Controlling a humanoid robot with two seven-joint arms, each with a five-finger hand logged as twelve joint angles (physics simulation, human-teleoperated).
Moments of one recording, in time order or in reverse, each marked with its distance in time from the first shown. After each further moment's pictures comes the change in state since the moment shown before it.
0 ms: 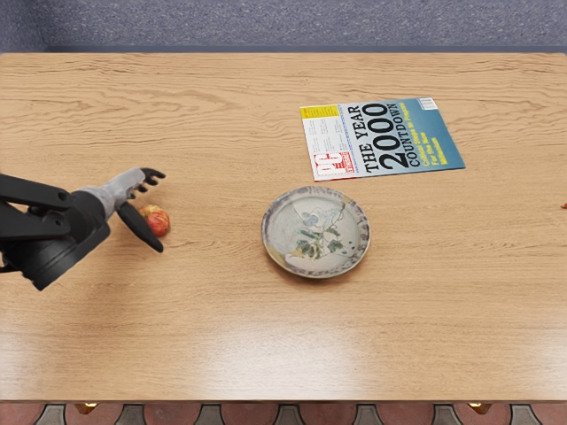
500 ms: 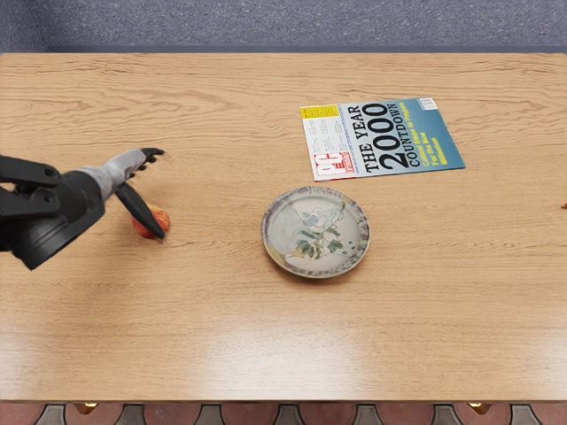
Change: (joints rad) left arm -0.039 0.037 -0.036 0.018 0.002 -0.067 -0.008; right arm 0.000 0.000 0.000 0.000 0.000 0.000 0.000
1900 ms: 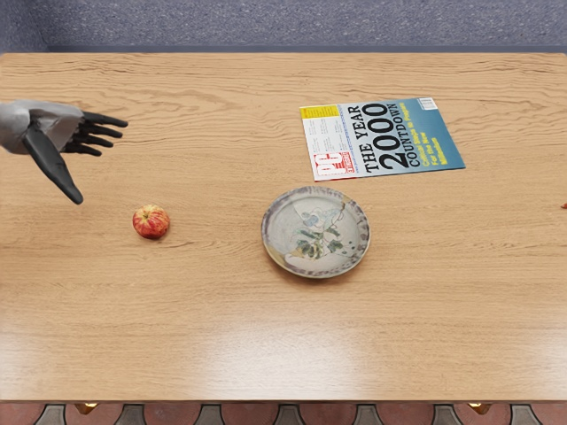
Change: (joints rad) left arm 0.011 0.299 -0.263 0.458 0.078 -1.150 -0.010; right arm 0.004 0.000 0.000 0.001 -0.002 0.000 0.000
